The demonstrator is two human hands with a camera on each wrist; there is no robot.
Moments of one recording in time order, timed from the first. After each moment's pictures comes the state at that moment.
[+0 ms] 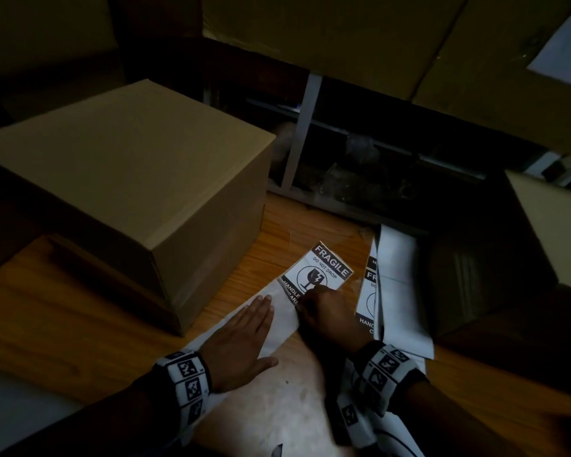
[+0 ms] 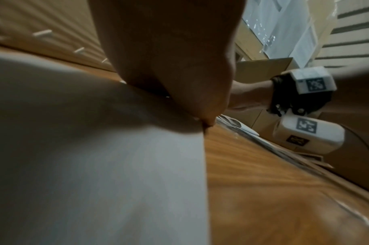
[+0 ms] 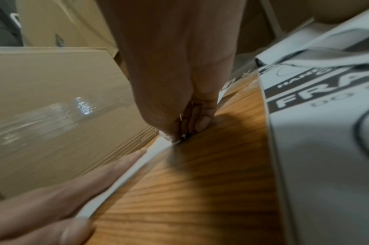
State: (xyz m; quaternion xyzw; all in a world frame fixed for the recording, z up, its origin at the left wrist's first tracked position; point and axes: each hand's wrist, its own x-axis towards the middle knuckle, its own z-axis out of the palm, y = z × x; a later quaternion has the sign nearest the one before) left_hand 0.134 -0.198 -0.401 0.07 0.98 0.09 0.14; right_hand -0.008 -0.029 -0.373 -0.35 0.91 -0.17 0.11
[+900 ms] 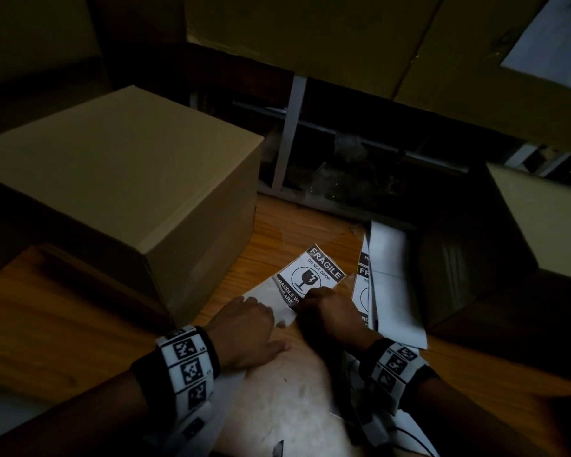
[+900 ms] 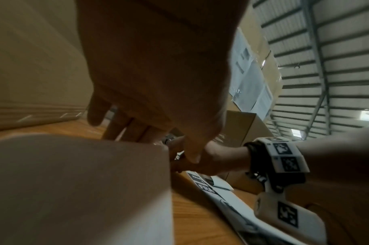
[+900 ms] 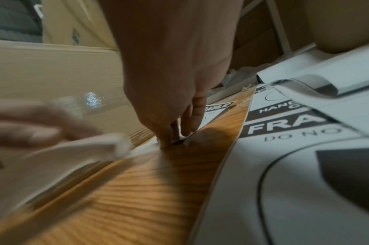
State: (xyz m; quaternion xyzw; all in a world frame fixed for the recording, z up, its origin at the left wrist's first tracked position) left_hand 0.109 -0.190 -0.333 0.08 0.98 0.03 0.16; right_hand -0.007 -0.010 -0.360 -0.44 0.88 -0.12 0.11
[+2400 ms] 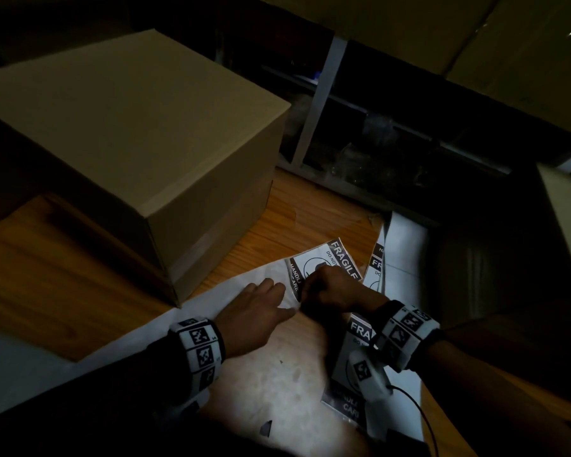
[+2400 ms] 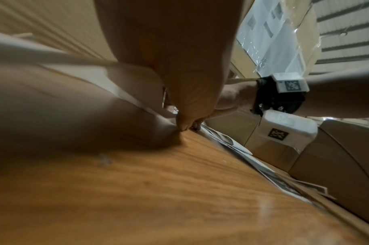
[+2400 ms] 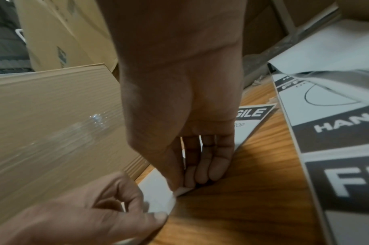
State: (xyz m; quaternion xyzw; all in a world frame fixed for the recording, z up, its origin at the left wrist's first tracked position) left_hand 0.116 -0.178 -0.382 0.11 0.99 0.12 0.00; right_hand -0.047 -0.033 -0.348 -0.42 0.83 -0.11 0.36
